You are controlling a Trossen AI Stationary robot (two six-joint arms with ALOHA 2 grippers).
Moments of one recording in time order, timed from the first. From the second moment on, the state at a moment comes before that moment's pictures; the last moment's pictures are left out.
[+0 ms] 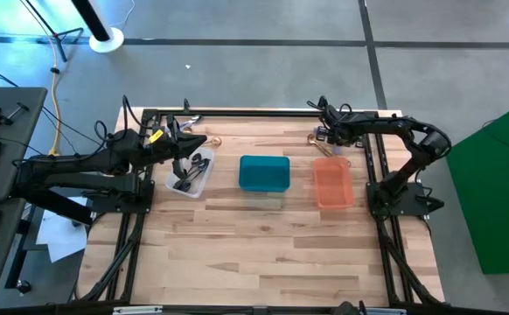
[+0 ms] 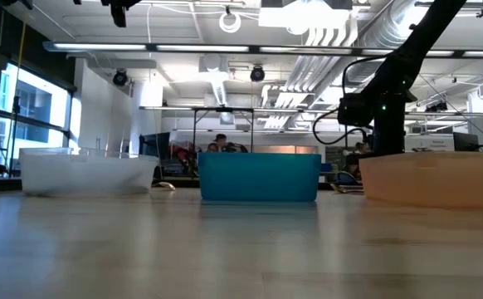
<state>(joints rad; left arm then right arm) 0.14 0.67 0.56 0.29 -0.14 -0.03 -0.84 1.63 0.75 -0.51 0.27 0.90</state>
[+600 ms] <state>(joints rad) 0.14 0.67 0.56 0.29 -0.14 -0.05 -0.83 1.59 0.74 -0.53 0.23 0.85</state>
